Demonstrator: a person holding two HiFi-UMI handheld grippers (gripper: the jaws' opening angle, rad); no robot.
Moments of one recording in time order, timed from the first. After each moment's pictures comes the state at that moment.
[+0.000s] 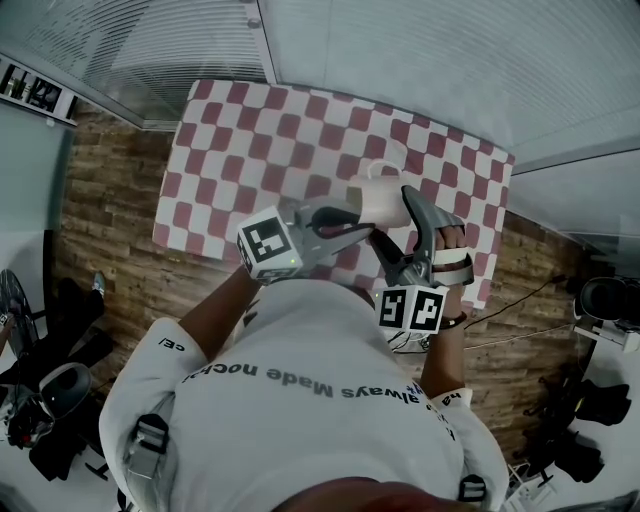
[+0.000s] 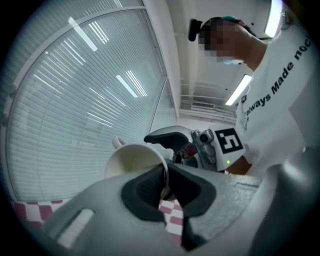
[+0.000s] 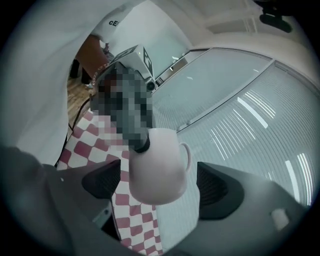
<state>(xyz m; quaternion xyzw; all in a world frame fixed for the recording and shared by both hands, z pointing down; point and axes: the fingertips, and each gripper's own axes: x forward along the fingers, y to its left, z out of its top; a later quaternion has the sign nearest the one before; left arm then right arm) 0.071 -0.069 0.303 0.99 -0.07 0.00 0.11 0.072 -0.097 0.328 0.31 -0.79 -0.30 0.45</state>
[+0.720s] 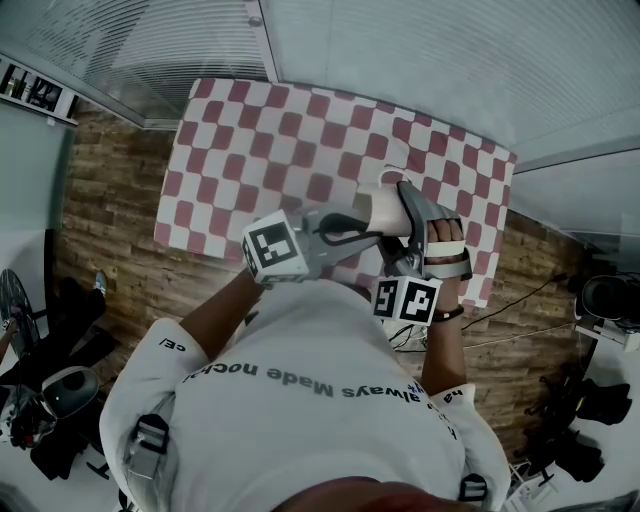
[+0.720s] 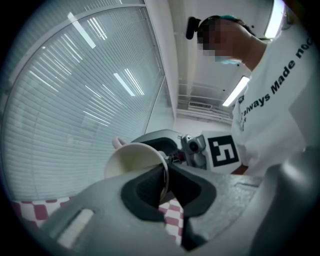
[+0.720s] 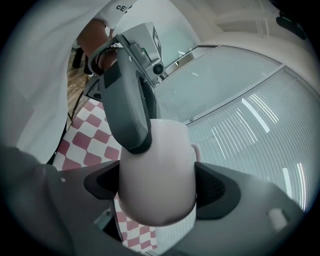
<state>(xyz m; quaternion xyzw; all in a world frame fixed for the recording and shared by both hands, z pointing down) 0.082 -0.059 0.303 0.99 -0.05 0.00 0.12 0.074 -0.109 0.348 0.30 -0.76 -0.31 0.48</state>
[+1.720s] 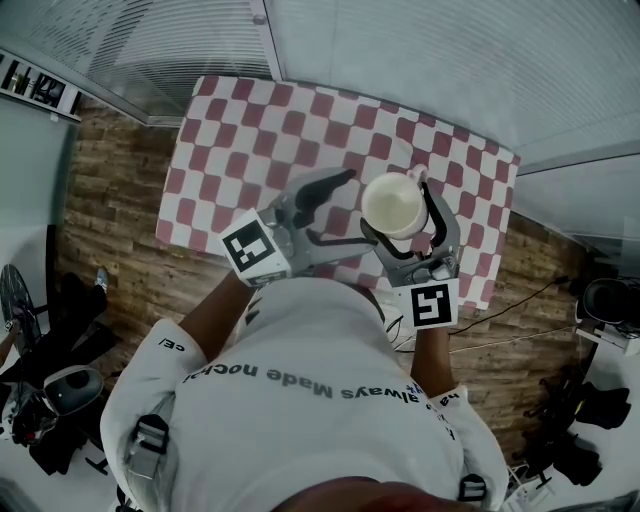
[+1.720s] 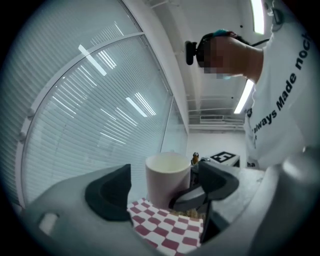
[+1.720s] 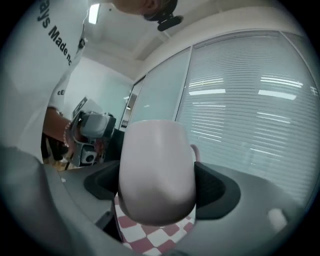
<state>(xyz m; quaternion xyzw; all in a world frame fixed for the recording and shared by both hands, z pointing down) 0.045 -0.093 0.257 0.98 -0.16 -0.10 0.09 0.069 -0.112 0.286 0.40 -0.90 -0.09 0.12</state>
